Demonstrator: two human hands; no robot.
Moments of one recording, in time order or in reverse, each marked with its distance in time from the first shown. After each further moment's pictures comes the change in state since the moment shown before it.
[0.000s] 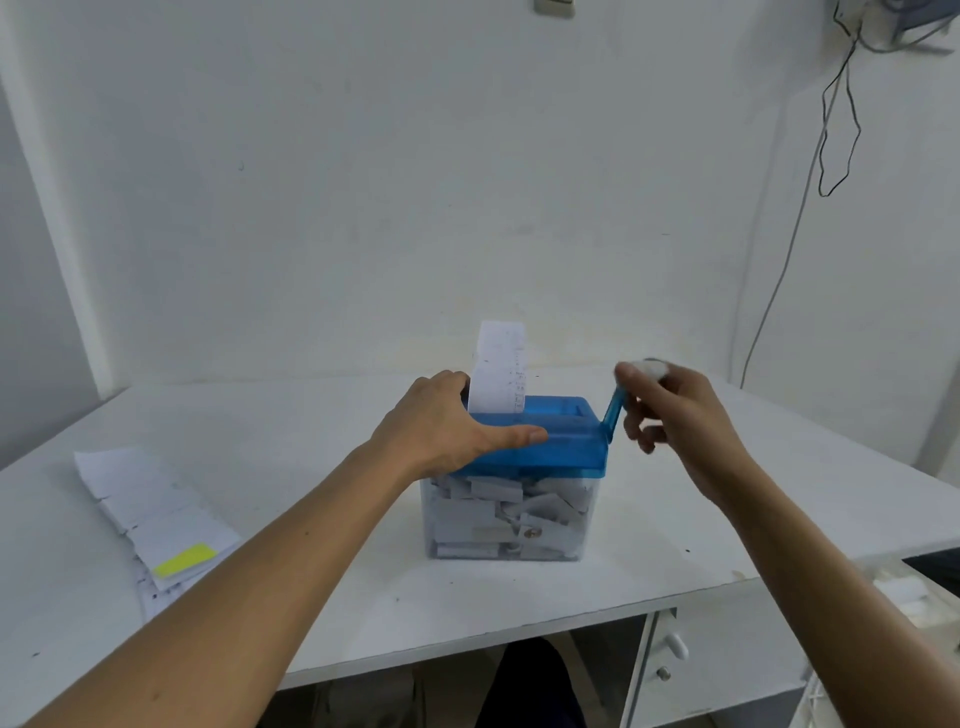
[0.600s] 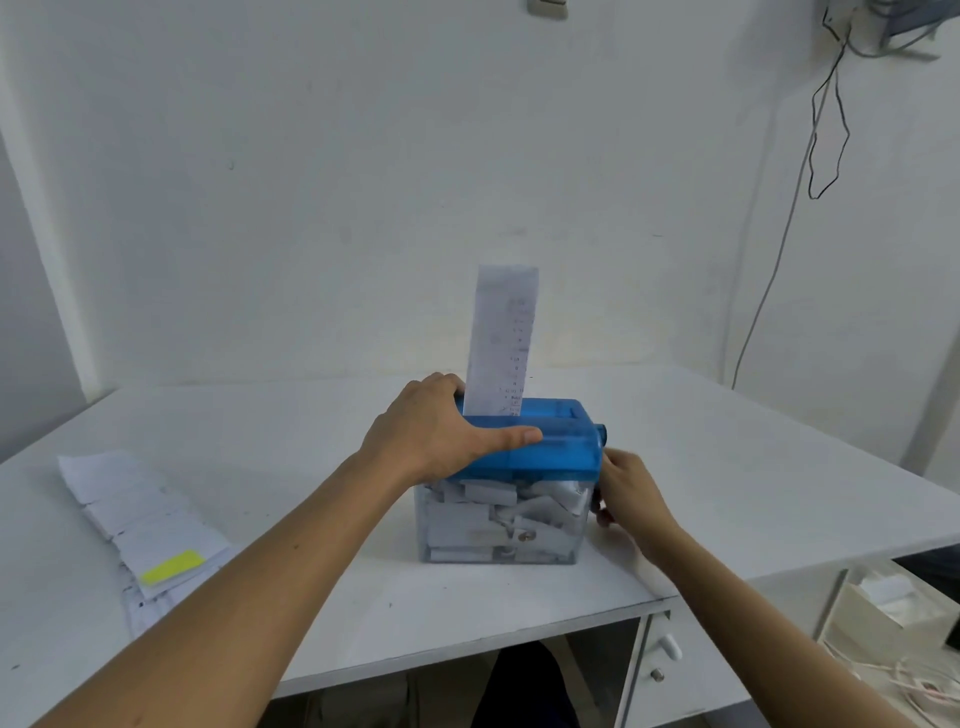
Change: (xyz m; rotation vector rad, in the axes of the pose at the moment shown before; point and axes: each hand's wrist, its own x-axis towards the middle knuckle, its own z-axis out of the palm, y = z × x) left_hand 0.000 -0.002 0.003 0.032 0.021 0.000; right_hand -0.010 0.088 0.039 -0.175 -0.016 0.297
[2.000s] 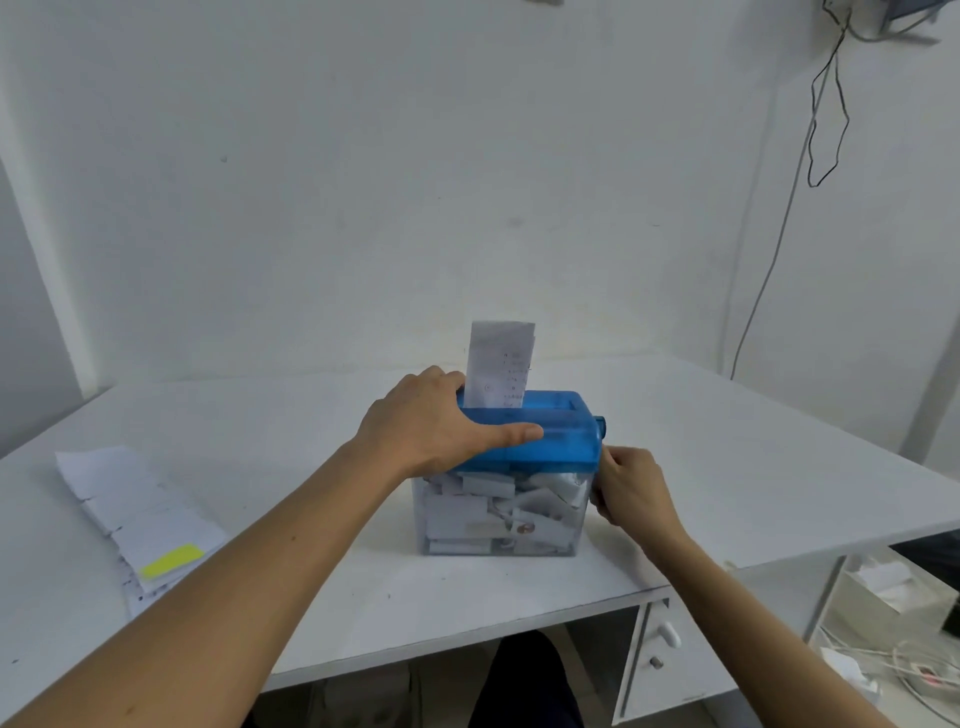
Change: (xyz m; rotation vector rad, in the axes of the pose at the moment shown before) left_hand -0.002 0.004 -0.004 0.231 -0.025 0.019; right_hand -0.009 0.001 0.003 -0.072 0.109 0.037
